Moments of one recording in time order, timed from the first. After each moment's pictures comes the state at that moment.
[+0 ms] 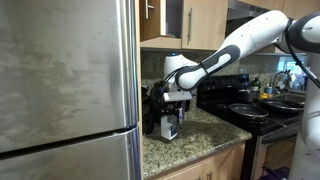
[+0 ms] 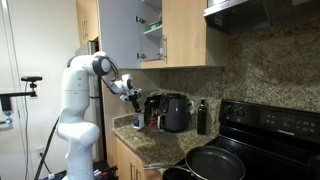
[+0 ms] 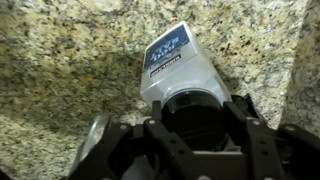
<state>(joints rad) 0.41 0.05 0.27 -2.07 -0.31 2.29 1.00</state>
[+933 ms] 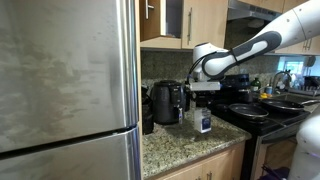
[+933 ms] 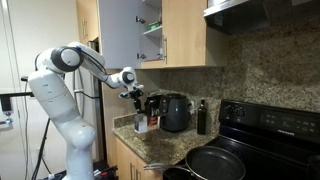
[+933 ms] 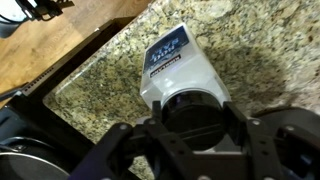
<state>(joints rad) 0.21 -0.36 0.25 -2.37 -0.19 2.07 1.13</state>
